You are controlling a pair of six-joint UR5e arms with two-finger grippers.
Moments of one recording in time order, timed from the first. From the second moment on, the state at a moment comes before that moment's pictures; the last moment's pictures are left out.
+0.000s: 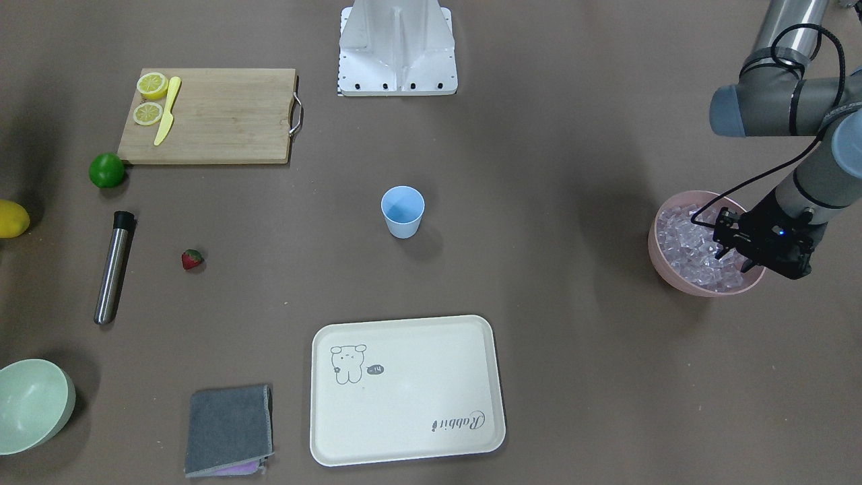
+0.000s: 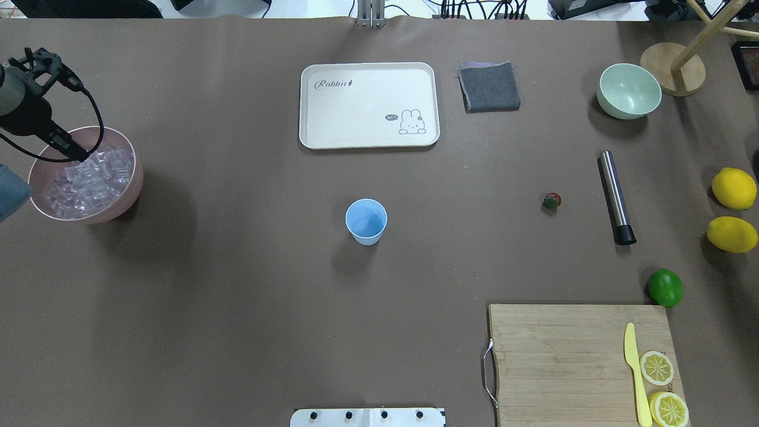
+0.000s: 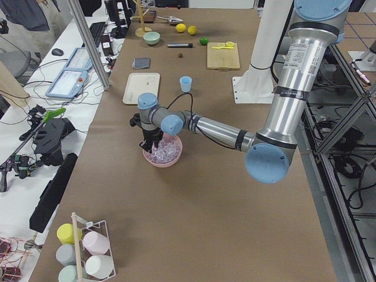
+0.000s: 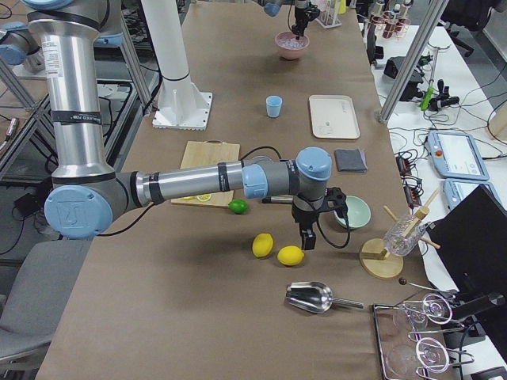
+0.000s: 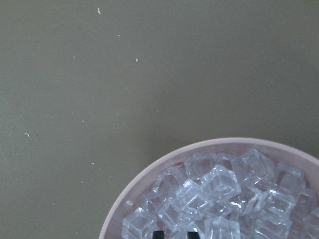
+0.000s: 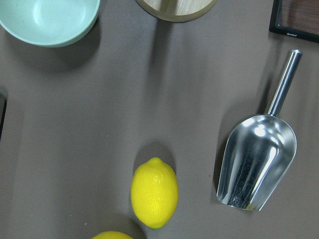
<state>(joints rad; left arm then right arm) -1.09 -1.81 -1.58 -1.79 -2.16 -0.01 1.46 -1.51 1.68 -1.59 2.24 0.02</state>
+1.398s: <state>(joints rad) -1.00 -1.80 -1.58 -1.78 -2.11 -0.08 1.46 -1.50 1.69 -1.59 2.24 0.02</state>
